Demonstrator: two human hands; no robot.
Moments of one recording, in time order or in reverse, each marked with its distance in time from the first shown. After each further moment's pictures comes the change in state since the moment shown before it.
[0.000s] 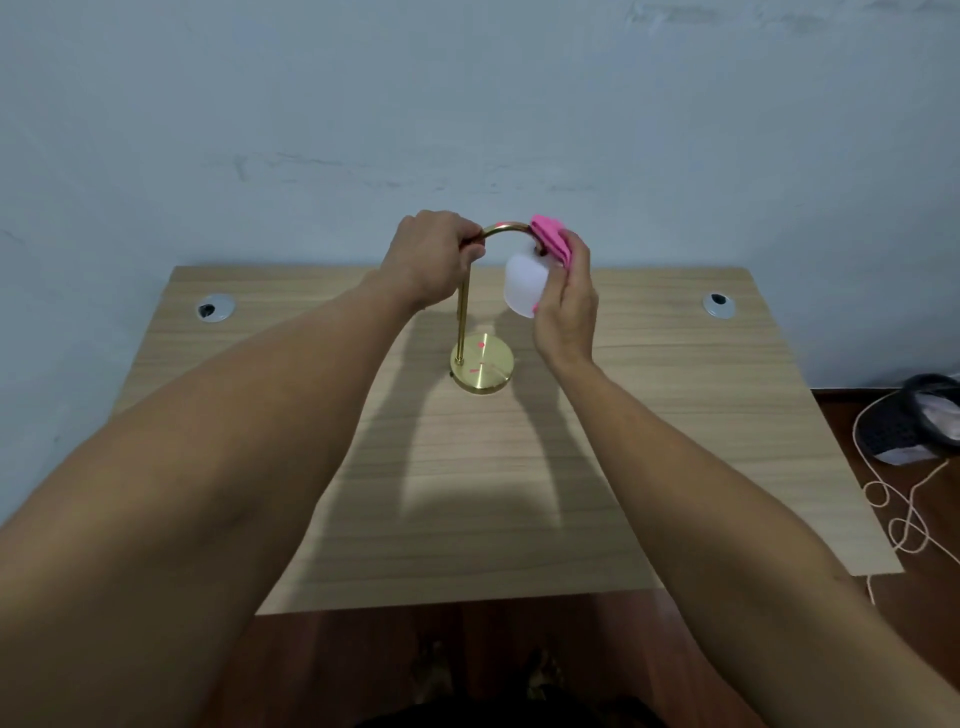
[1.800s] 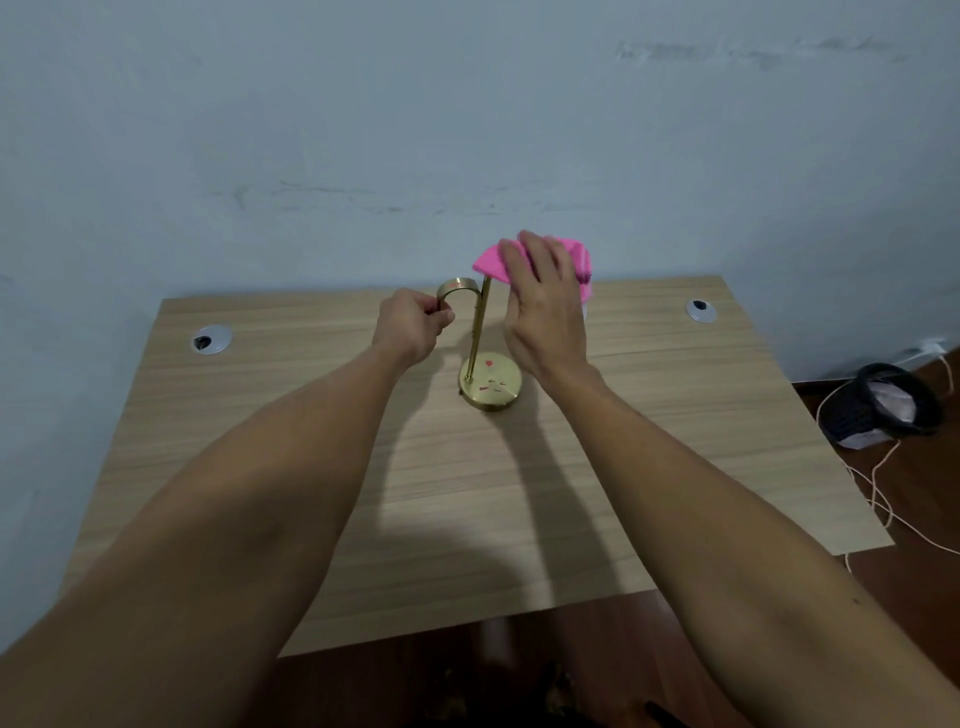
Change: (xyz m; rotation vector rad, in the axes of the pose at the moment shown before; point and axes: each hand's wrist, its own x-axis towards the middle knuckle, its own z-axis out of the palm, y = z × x) left_hand -0.022 -0.087 0.054 -0.563 0.010 -0.374; right_hand -0.018 -0.049 0.029 -0.687 -0.044 -0.528
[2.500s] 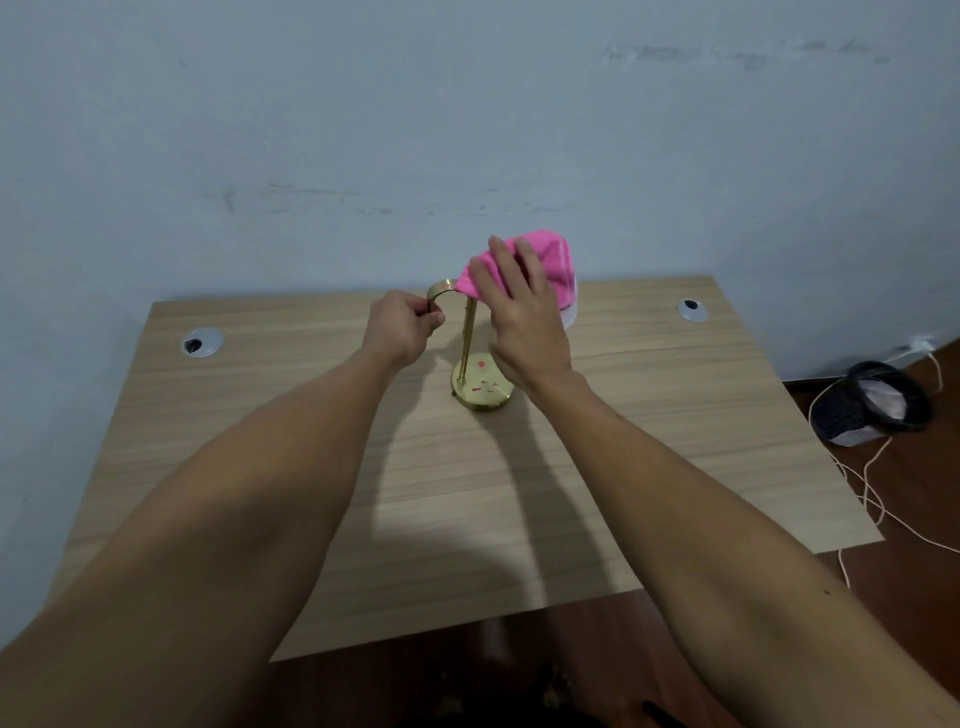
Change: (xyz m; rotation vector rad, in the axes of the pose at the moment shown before) left_hand 0.000 0.000 0.000 0.044 0.015 0.030; right_hand -0.010 0.002 0.007 -0.035 -0.059 -0.157
